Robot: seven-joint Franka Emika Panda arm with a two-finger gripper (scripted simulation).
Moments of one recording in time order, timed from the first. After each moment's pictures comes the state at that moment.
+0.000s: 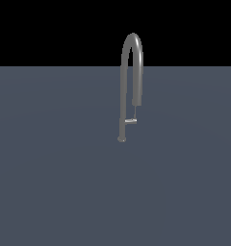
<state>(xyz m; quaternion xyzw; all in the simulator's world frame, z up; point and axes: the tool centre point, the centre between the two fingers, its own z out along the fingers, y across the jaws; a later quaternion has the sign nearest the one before) -0.271 0.016 0.472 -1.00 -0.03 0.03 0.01</state>
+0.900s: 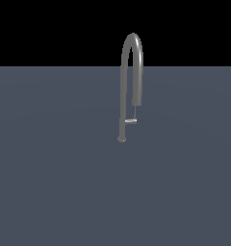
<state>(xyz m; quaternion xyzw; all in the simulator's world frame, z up) -0.270 0.010 0.507 -1.00 -0.02 -0.01 0.03</state>
